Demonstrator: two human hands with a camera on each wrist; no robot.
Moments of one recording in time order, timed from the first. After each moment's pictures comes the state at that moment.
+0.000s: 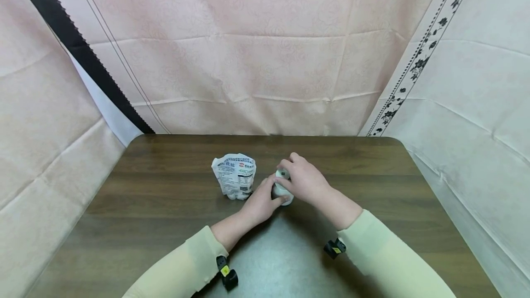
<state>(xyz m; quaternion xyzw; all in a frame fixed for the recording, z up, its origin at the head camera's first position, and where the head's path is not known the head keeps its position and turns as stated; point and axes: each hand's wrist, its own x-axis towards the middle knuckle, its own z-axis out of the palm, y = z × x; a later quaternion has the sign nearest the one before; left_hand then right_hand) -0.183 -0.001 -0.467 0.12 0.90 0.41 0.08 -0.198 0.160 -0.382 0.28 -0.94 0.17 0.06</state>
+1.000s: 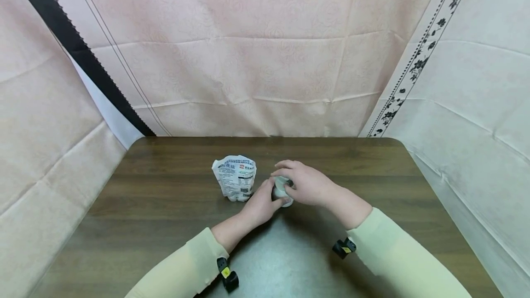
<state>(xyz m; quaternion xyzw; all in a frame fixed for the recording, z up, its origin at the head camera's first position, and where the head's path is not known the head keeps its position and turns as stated) -0.185 0.000 -0.468 0.11 0.91 0.39 0.09 -0.198 0.173 -0.372 0.38 -0.91 0.18 -0.02</state>
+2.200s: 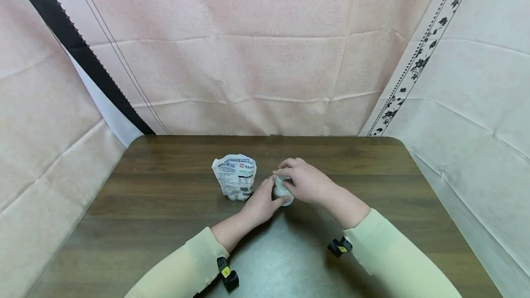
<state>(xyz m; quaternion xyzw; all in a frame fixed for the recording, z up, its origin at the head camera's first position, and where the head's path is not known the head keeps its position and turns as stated) -0.184 0.000 -0.469 0.12 0.91 0.39 0.07 -0.199 0.170 -0.373 0.40 -0.90 0.16 0.02</state>
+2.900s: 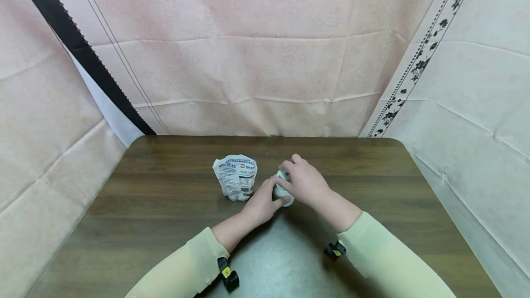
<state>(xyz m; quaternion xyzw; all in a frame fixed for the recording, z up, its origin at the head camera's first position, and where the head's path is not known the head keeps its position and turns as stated) -0.183 -0.003 -0.467 0.12 0.90 0.41 0.09 -0.197 0.155 -0.385 0.24 -0.95 0.18 0.06</state>
